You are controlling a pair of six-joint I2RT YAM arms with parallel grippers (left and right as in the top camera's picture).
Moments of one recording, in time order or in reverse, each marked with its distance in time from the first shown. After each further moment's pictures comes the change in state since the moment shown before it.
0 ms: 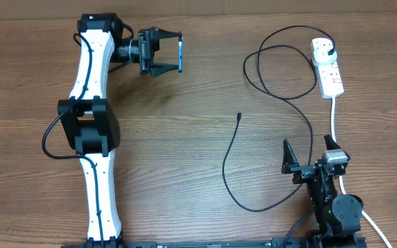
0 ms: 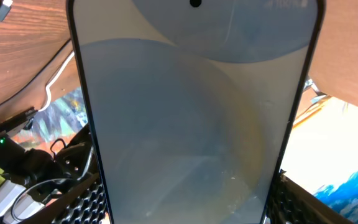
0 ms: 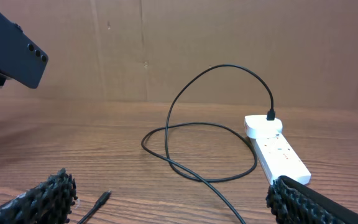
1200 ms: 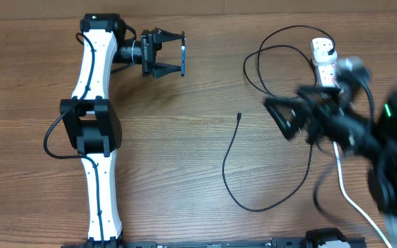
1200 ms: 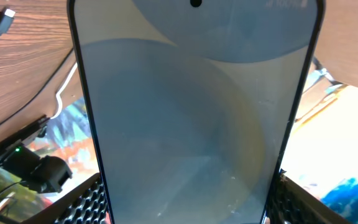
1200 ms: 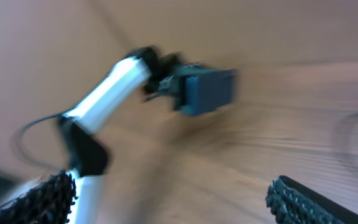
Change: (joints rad) left arm -0.021 0.000 0.000 -0.005 -0.016 0.074; right arm 0.005 0.998 1.319 -0.710 -0.697 0.285
